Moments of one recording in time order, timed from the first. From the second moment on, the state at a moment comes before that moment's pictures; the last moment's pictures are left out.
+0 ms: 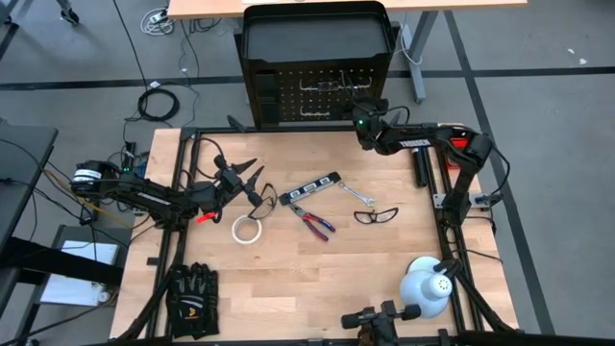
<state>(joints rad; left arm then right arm) 0.00 1.20 0.18 1.12 -0.78 0.26 -0.63 1.79 0.96 0.68 0.80 0.16</state>
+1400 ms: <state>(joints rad) 0.00 1.20 0.18 1.12 -0.78 0.26 -0.55 1.77 0.96 0.63 0.95 0.11</state>
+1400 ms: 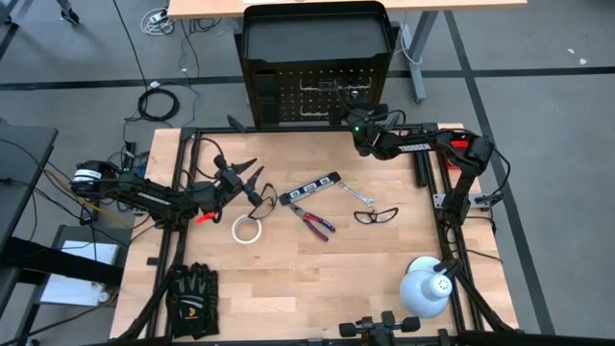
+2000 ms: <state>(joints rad) 0.00 1.20 0.18 1.12 -0.78 0.26 -0.45 1.77 0.97 0.51 0.97 0.11</state>
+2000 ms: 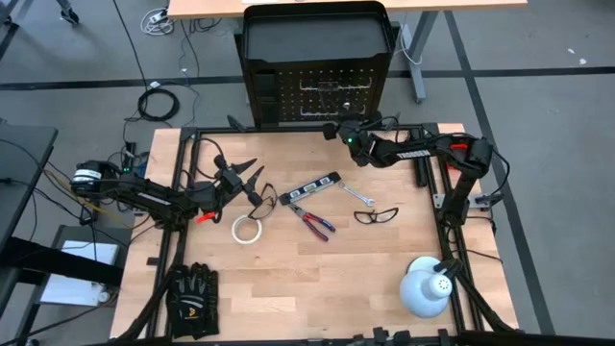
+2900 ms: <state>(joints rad) 0.00 1.20 0.18 1.12 -0.78 0.26 -0.43 1.70 0.96 -0.41 0.05 0.40</state>
